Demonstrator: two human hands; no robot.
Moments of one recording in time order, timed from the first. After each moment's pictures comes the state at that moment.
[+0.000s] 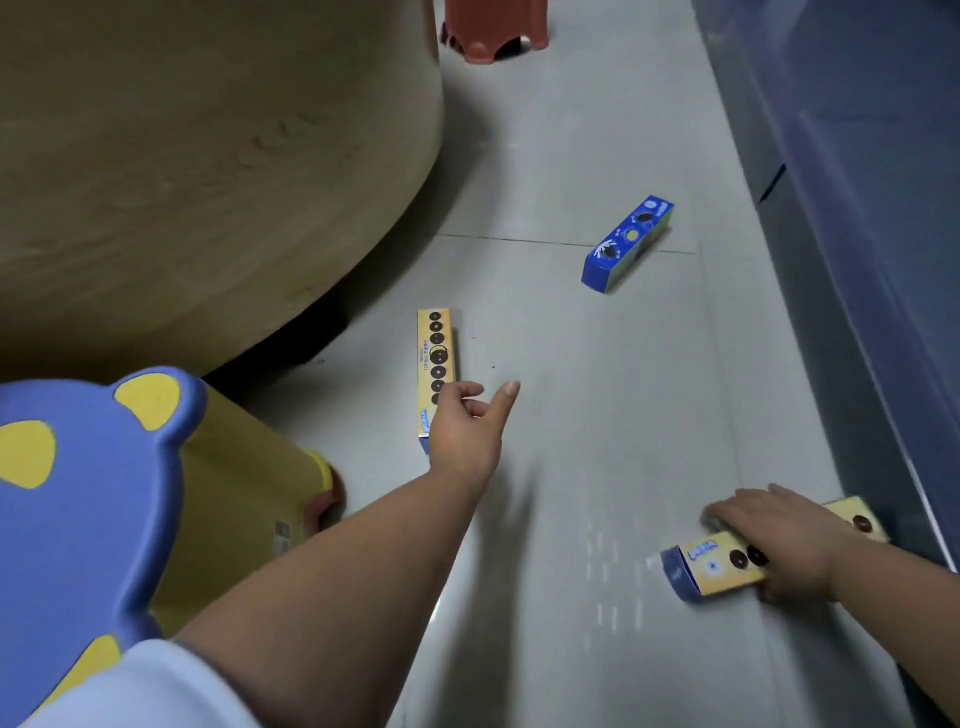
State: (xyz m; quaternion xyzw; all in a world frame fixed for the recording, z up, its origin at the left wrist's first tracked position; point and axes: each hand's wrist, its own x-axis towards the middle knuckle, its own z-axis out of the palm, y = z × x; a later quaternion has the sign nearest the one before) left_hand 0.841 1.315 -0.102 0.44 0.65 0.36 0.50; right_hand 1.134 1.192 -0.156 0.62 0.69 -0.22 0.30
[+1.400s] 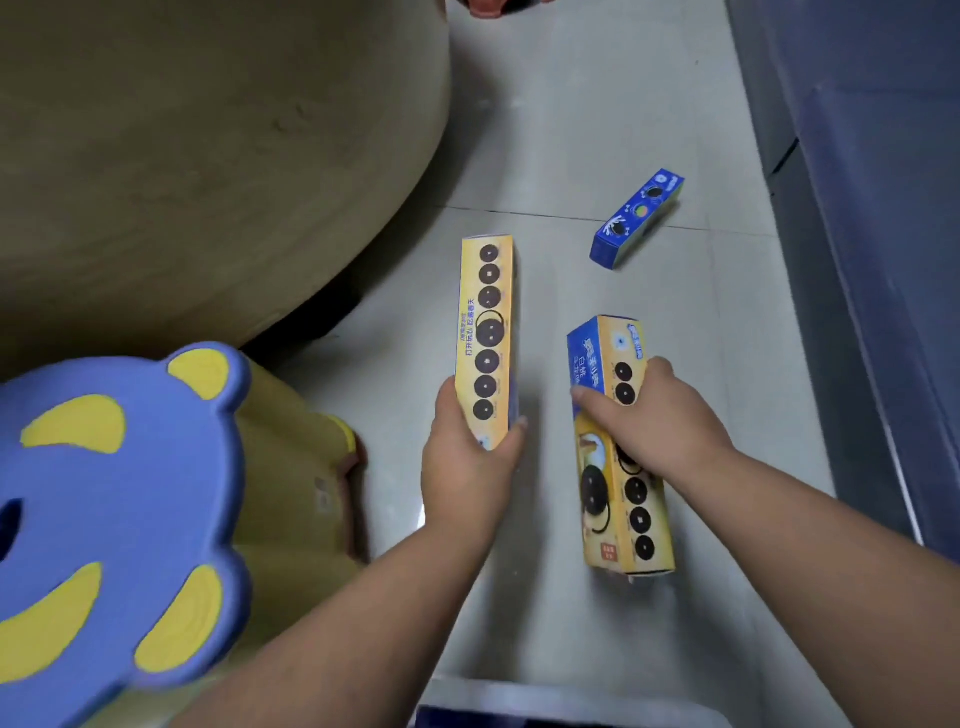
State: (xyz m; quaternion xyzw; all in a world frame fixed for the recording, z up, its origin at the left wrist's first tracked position) left_hand 0.814 1.254 -0.042 0.53 0.67 0.31 0.42; right_hand 0.983 1.259 -0.039 0.85 0.43 -0.28 -0.14
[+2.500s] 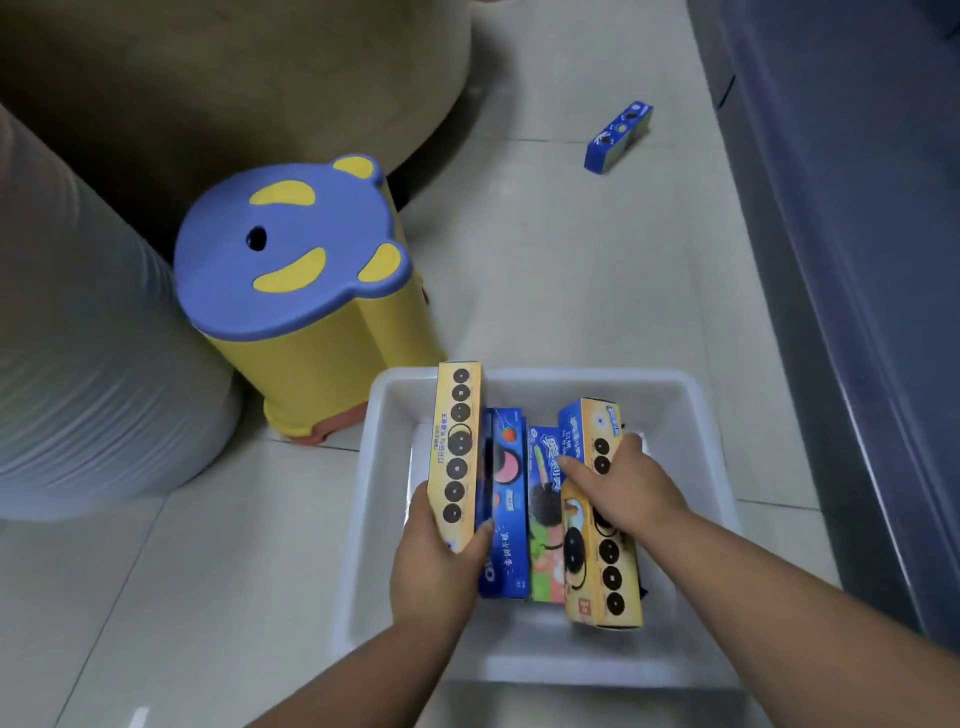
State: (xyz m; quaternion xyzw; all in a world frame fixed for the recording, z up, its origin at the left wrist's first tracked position) left_hand 0.611 0.908 -0.058 0.53 0.70 0.22 0.43; right_hand 0.811 0.931 -0.061 0.85 0.39 -0.35 -0.09
